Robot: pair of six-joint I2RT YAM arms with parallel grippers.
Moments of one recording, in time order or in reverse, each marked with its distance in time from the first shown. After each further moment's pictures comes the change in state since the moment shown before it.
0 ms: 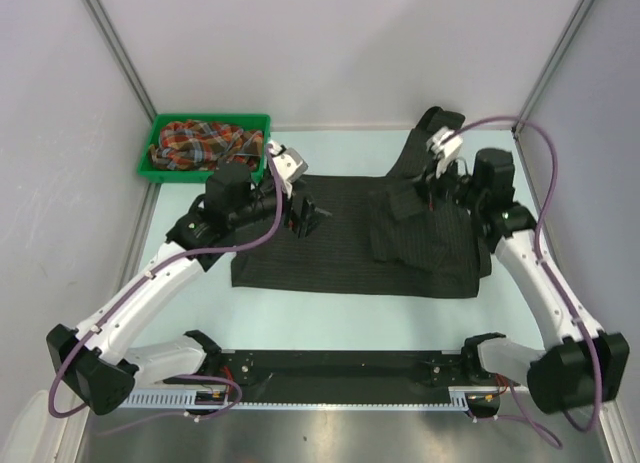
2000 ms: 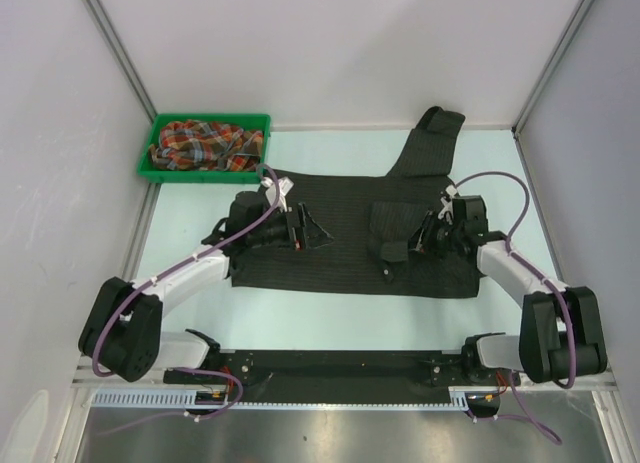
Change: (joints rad) left arm 0.148 0.204 -0.414 0.418 0.180 -0.740; right arm -0.065 0.196 -0.342 0.040 0.118 0.863
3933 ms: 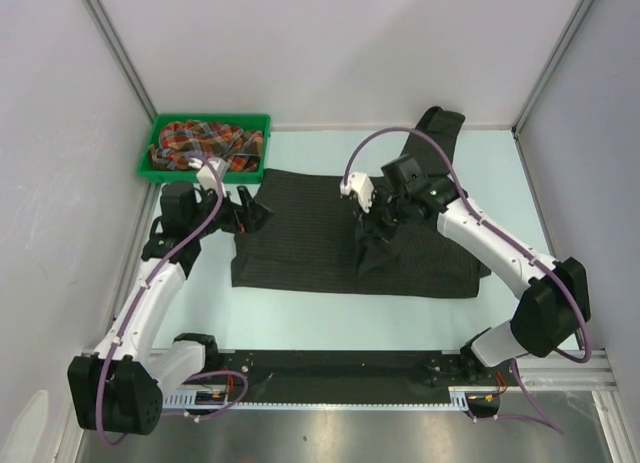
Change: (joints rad) left arm 0.370 -0.301 0.098 -0.360 -0.026 0.402; right arm 0.446 0.174 0.607 -0.536 0.034 -1.146
